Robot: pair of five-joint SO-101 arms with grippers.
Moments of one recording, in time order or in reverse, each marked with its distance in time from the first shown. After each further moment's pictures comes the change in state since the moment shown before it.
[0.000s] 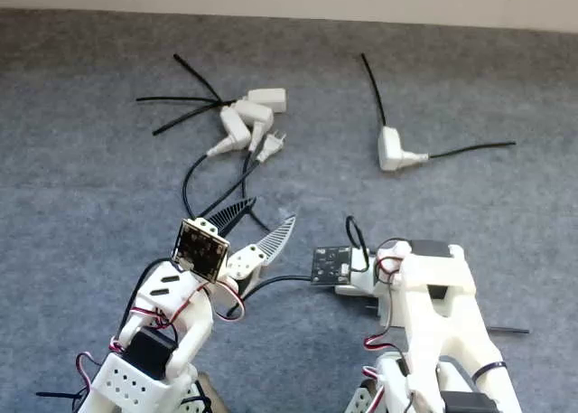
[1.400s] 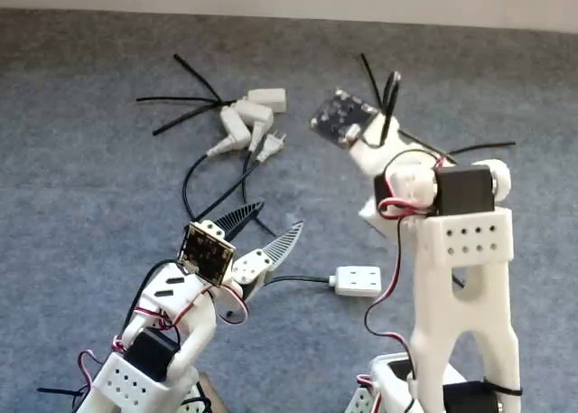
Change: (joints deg) left arm 2.7 0.0 0.0 0.0 0.0; right arm -10.7 0.6 -64.1 36.7 -45.7
